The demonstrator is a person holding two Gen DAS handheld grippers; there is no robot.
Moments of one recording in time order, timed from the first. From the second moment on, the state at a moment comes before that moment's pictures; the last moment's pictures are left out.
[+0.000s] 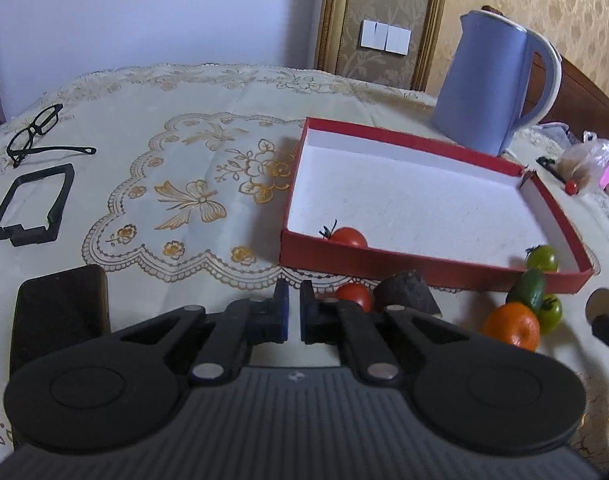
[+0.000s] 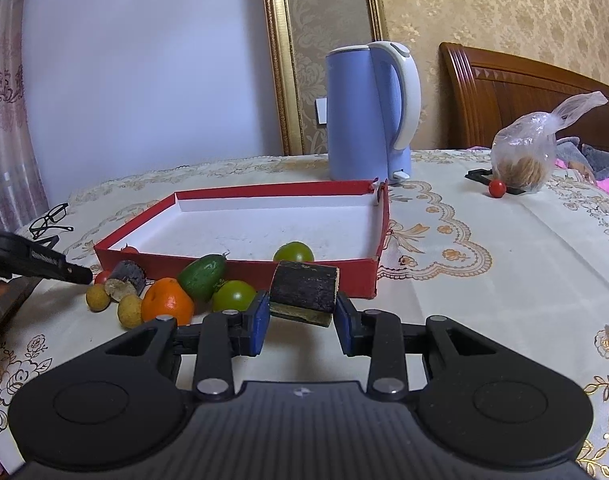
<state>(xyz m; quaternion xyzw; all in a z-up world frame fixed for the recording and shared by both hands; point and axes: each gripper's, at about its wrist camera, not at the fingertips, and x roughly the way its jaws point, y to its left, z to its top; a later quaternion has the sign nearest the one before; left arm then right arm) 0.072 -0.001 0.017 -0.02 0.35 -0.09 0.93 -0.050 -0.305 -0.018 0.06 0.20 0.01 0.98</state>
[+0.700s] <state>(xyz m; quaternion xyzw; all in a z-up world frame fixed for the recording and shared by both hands) 0.075 -0.012 0.017 -0.03 0.36 -0.13 0.92 -0.051 -0.306 -0.019 0.06 0.20 0.02 0.98</state>
